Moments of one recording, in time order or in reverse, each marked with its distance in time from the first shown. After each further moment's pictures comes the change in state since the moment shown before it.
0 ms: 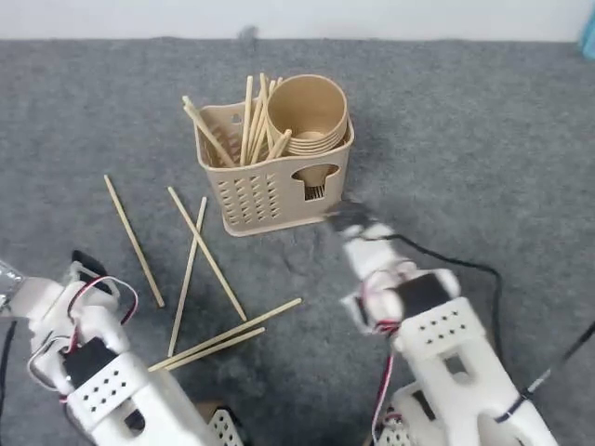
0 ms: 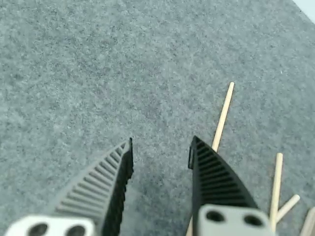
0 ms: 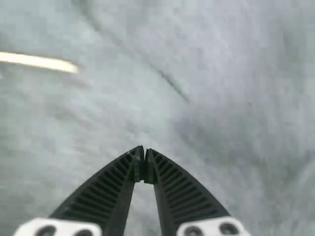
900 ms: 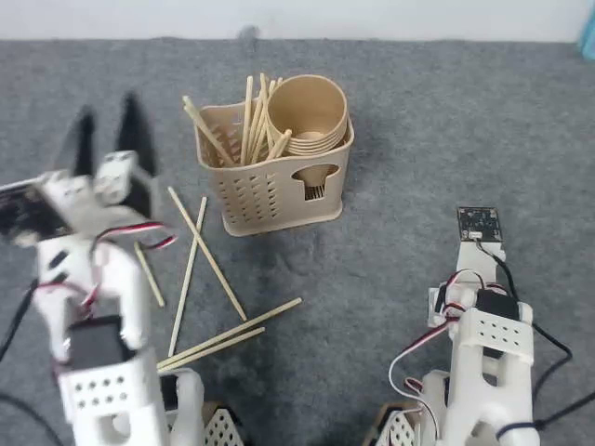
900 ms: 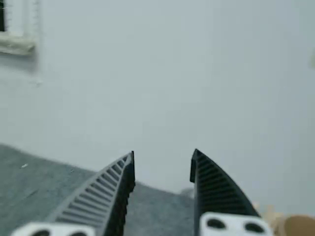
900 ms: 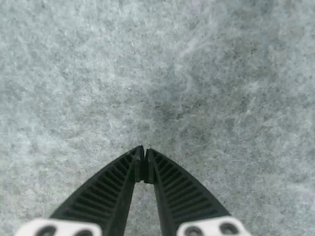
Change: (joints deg) left arm 27.4 1.5 -31.5 -7.6 -7.4; right arm 44.3 0.0 17.1 -13.3 2.6
